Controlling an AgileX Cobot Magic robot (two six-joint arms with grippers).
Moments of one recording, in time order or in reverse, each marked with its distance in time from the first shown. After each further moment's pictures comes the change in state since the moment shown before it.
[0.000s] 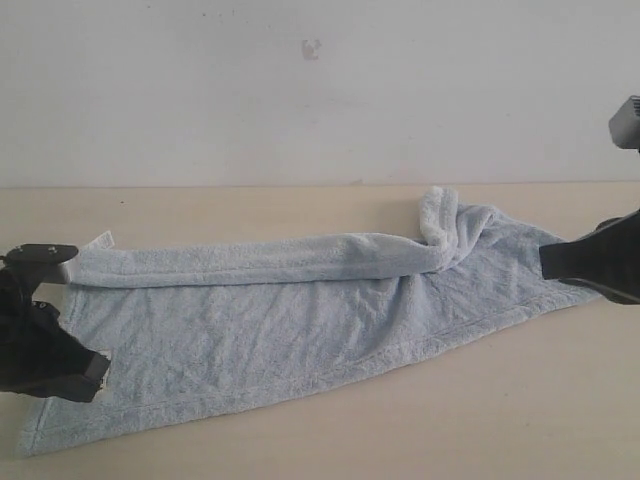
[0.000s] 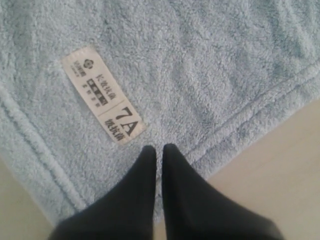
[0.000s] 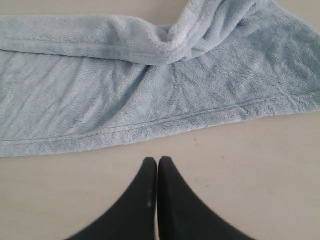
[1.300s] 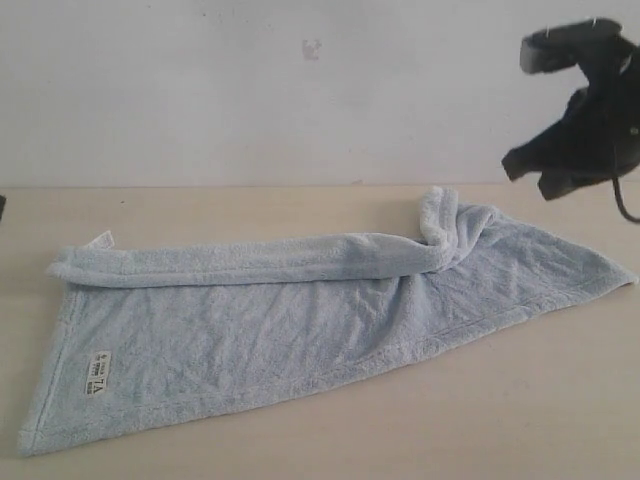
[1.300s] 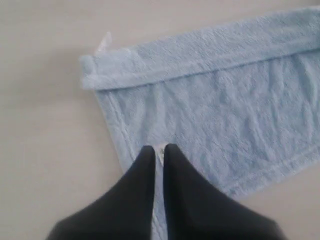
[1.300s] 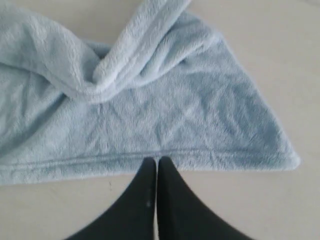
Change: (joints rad) left arm 0.000 -0.543 -0.108 0.383 0.127 -0.497; right arm -0.062 0.556 -0.642 -0.383 0.339 0.097
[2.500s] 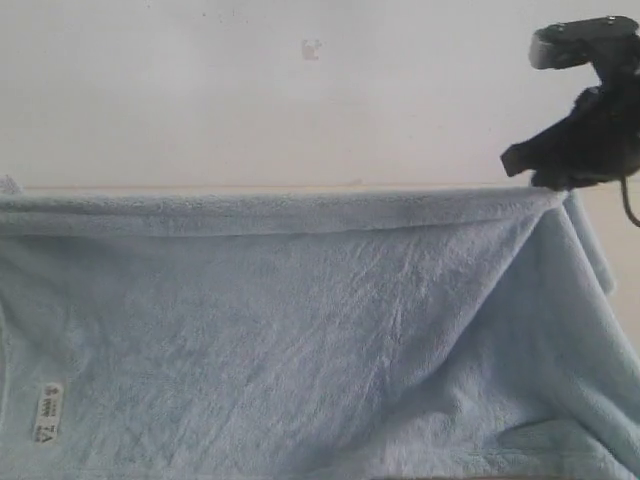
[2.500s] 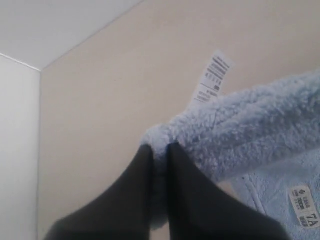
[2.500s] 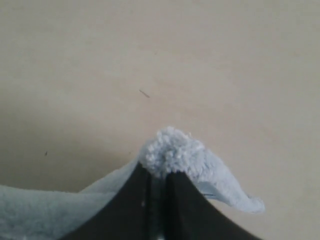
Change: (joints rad) left arm -0.314 0.007 -0.021 0.964 0.156 -0.603; right arm 0.004 -0.065 0.048 0.052 -0.050 0.007
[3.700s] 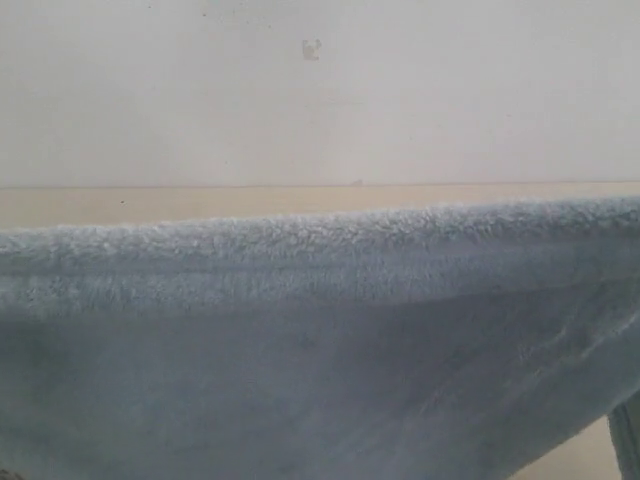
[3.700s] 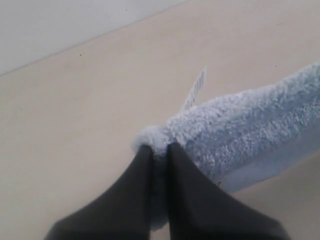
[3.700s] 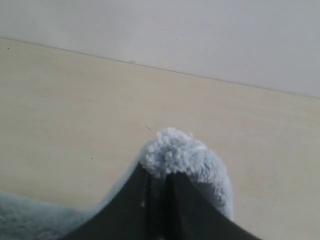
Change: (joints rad) left arm -0.209 -0.743 -0.030 -0.504 0.369 0.246; right arm -0.005 -1.048 0.357 -0.040 0.188 0.114
